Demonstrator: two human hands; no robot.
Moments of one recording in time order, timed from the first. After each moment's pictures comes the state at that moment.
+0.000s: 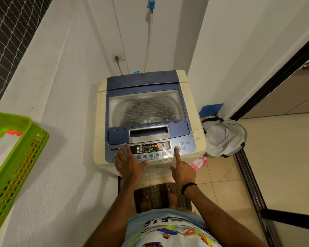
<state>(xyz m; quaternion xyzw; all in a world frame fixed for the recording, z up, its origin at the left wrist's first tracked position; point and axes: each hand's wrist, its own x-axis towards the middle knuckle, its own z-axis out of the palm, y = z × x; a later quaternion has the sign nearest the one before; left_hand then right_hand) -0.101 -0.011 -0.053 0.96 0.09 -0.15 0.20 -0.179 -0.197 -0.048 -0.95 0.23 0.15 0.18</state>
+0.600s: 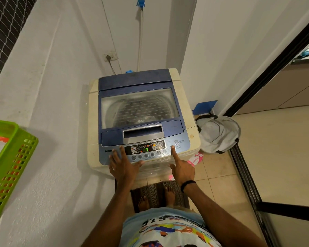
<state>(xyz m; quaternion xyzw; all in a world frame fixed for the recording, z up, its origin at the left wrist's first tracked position) -0.103 -0.004 -0.064 0.97 0.08 -0.14 0.18 -0.181 -0.213 -0.044 -0.95 0.23 0.15 0.14</state>
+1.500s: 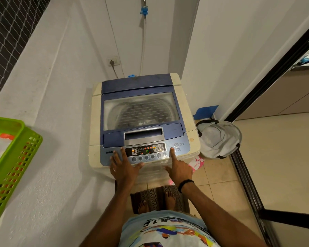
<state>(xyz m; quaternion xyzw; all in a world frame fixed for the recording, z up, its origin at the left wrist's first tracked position) -0.106 -0.004 -0.061 0.97 0.08 -0.14 0.18 -0.171 -0.208 -0.038 -0.96 0.21 0.16 0.13</state>
